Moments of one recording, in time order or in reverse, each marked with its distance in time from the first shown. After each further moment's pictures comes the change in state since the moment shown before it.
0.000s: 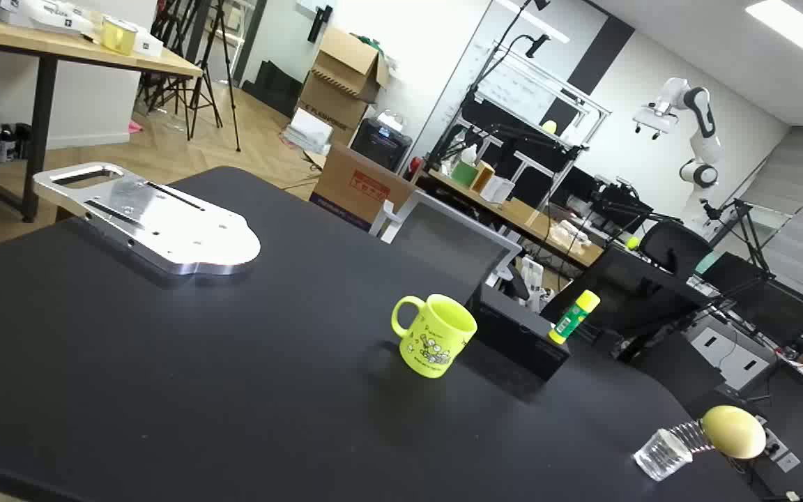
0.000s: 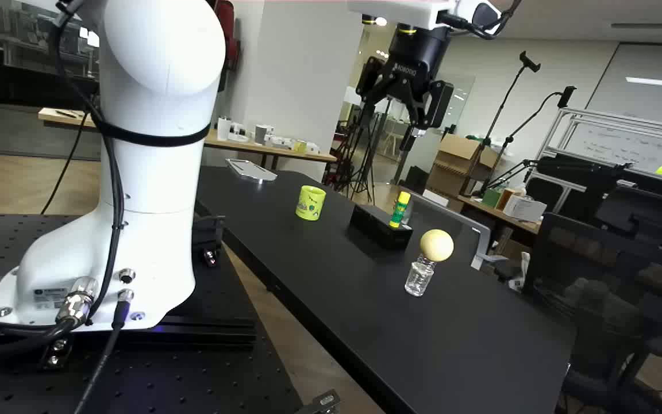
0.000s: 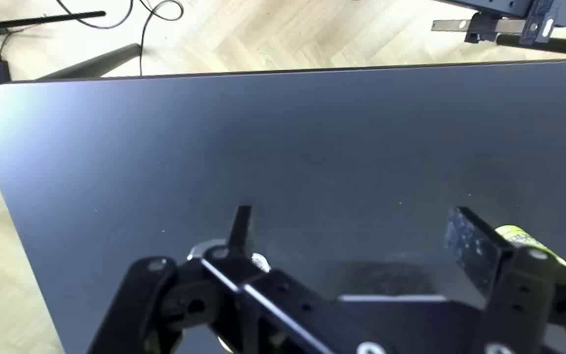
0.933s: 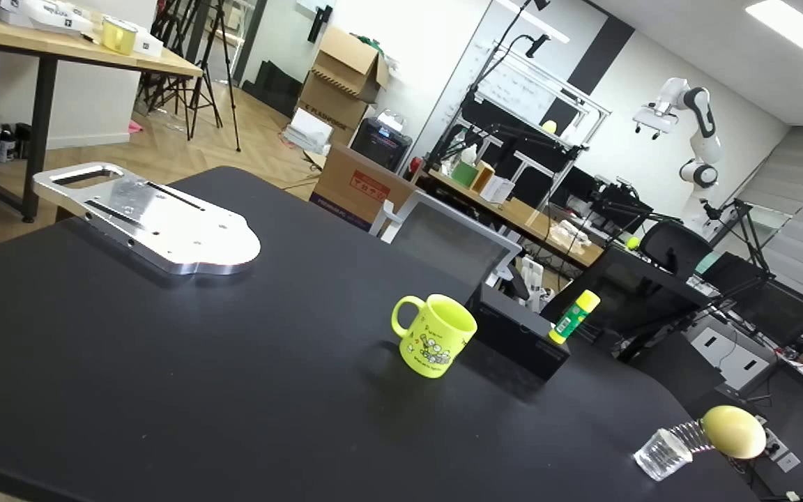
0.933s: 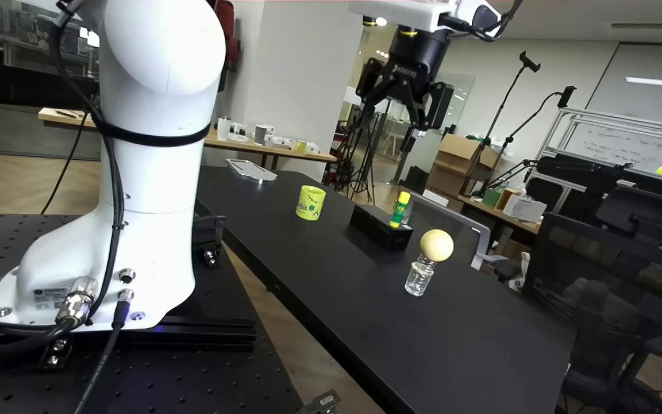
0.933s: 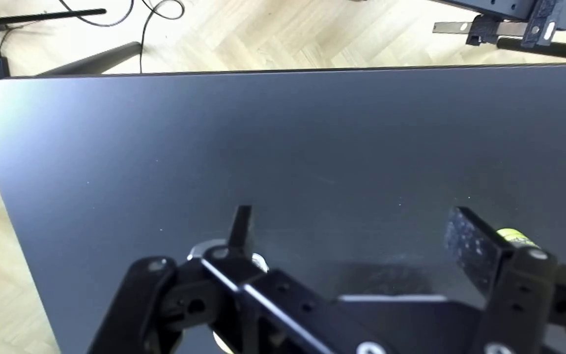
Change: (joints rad) arm 0.003 0.010 0.001 0.000 0.000 0.009 -0.015
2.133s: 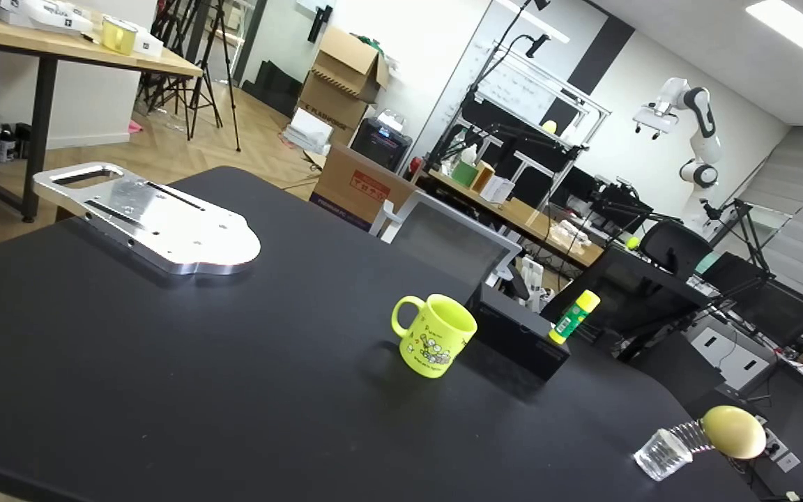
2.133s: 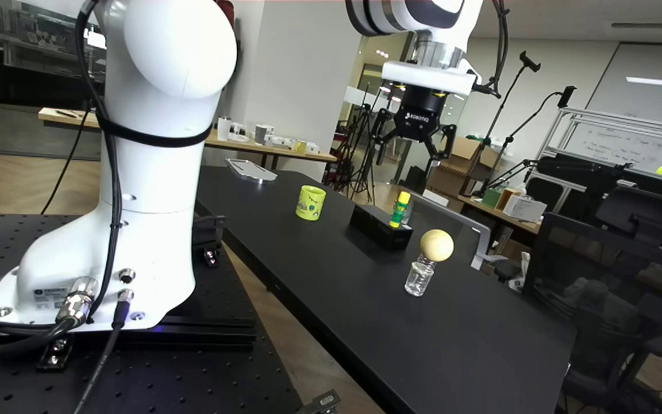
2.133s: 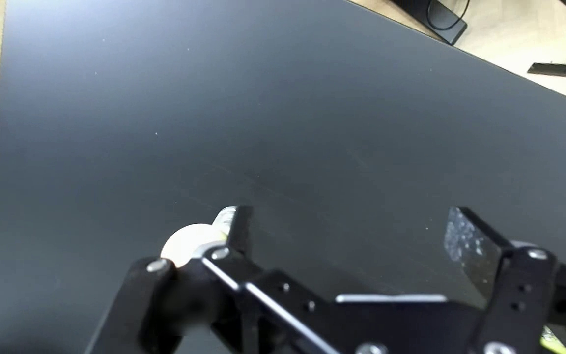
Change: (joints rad) arm 0.113 0.412 0.130 0.134 -0.066 0.274 -0.167
